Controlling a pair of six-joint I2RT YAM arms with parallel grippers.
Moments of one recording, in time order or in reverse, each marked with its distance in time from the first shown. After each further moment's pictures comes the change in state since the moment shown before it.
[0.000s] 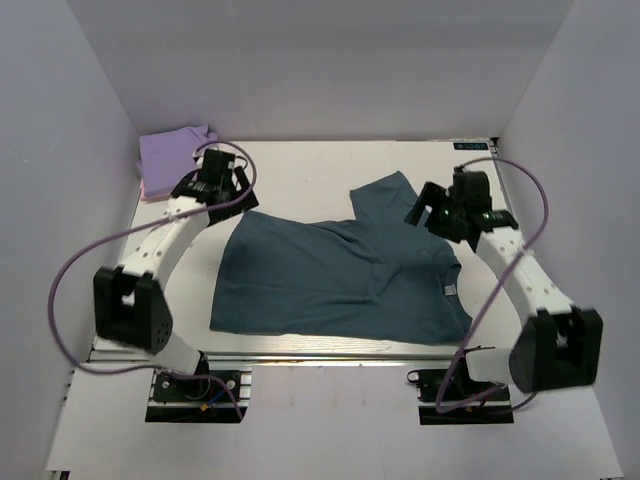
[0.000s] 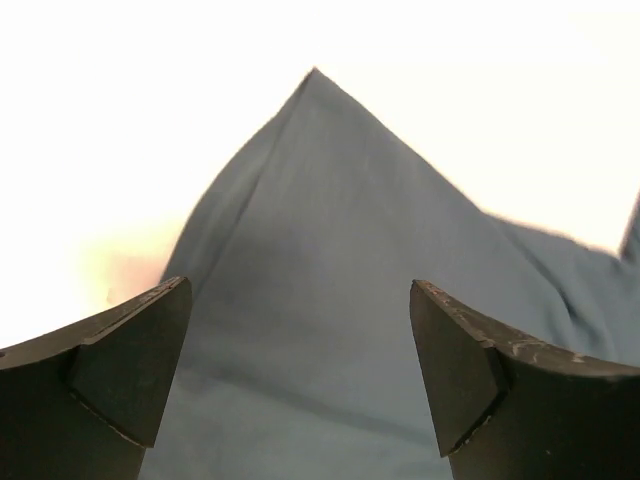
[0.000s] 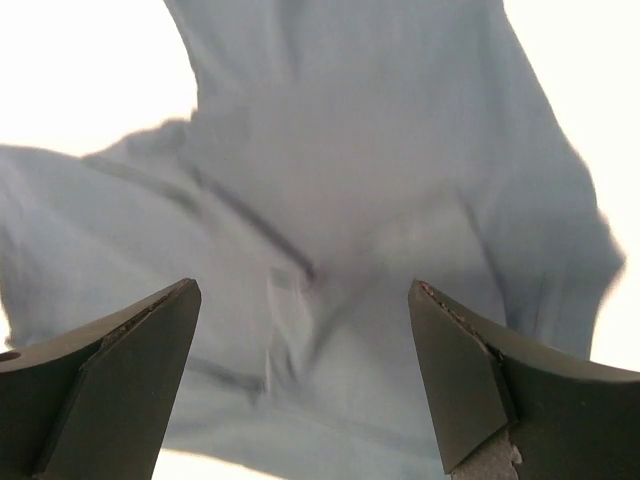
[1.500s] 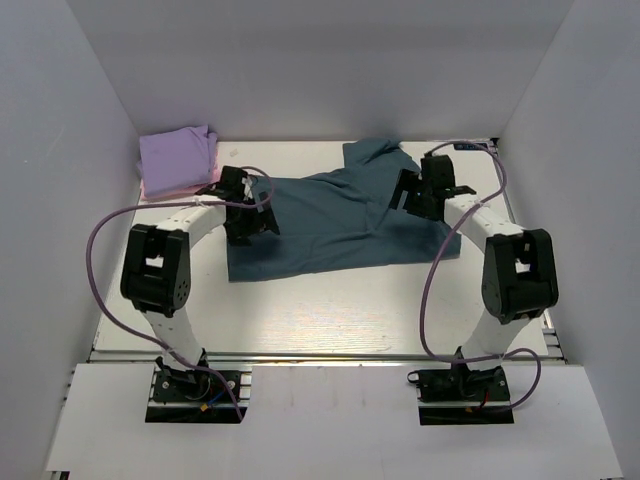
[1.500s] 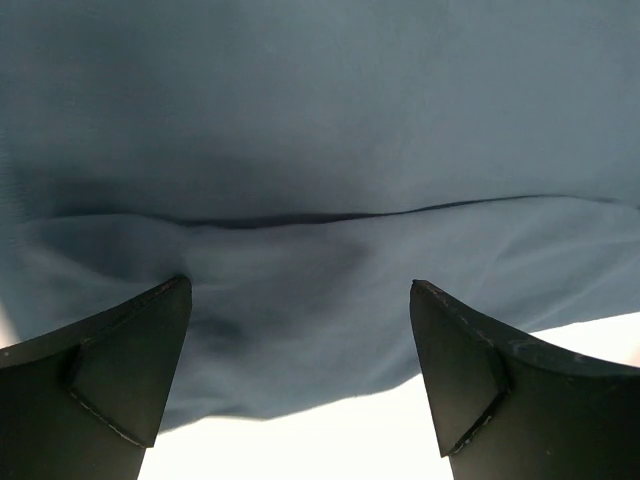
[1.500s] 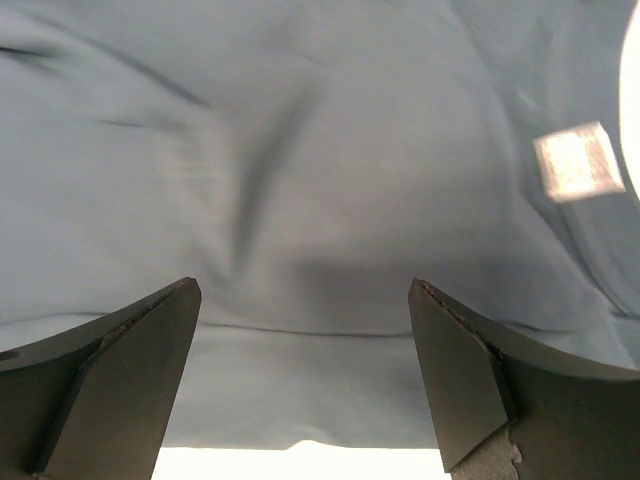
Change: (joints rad) left arm 0.041 0.324 -0.024 0.139 0.397 0.072; right arm 0.069 0.499 0.249 0.242 0.106 -0.080
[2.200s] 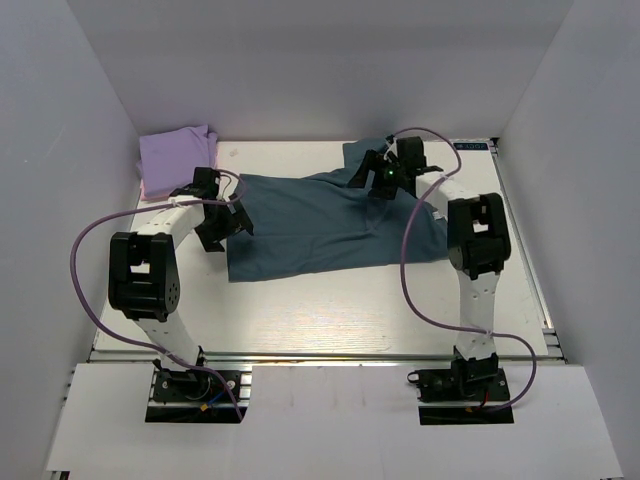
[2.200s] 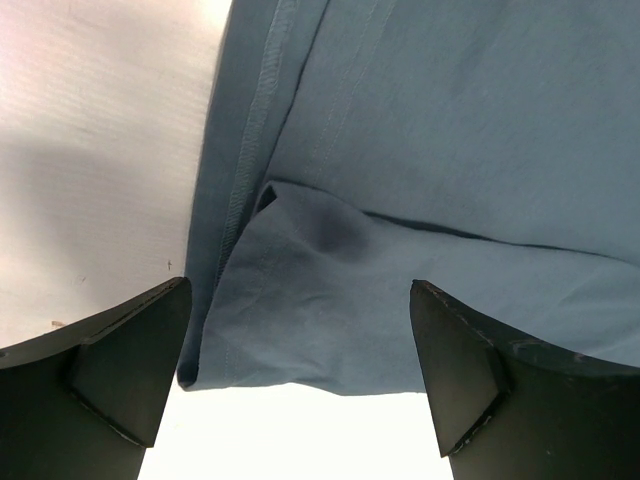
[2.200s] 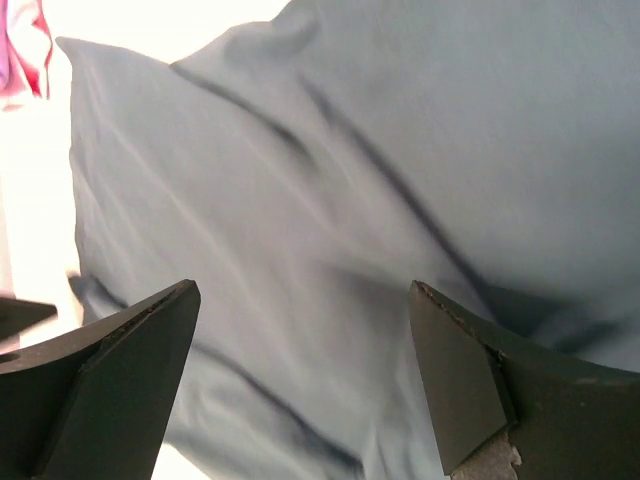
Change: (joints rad) left arm 0.127 -0.045 -0.023 -0.097 -0.076 -0.043; right arm 0.019 0.428 0.375 0.126 -0.471 0.076
